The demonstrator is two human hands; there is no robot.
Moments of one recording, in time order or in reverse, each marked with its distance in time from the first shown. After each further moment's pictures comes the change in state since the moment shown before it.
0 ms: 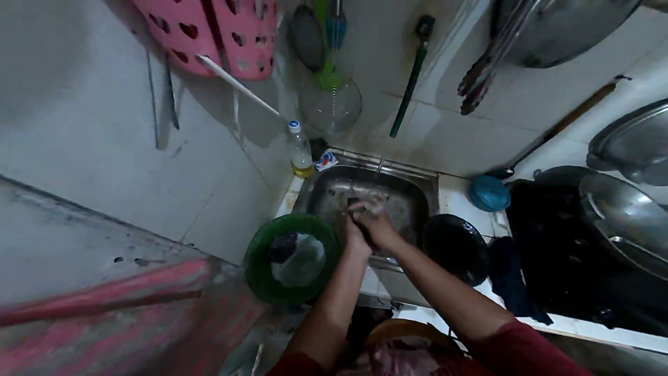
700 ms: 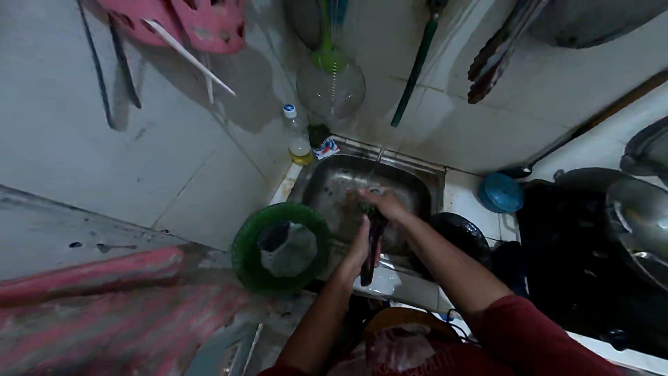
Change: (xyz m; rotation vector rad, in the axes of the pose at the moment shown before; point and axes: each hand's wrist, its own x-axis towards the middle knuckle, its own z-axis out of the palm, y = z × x) left_hand 0.001 -0.033 -0.019 0.628 -0.226 -0.234; right_hand 0.048 0.015 -0.054 -0.023 -0.086 0.360
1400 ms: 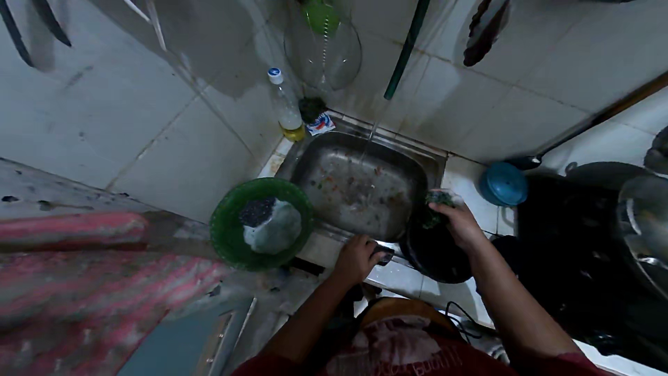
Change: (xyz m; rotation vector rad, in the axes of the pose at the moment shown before) left_hand 0.003 -0.079 0.007 1.388 -0.001 0.466; right_hand -0.074 0.093 -0.140 0.107 0.188 -0.069
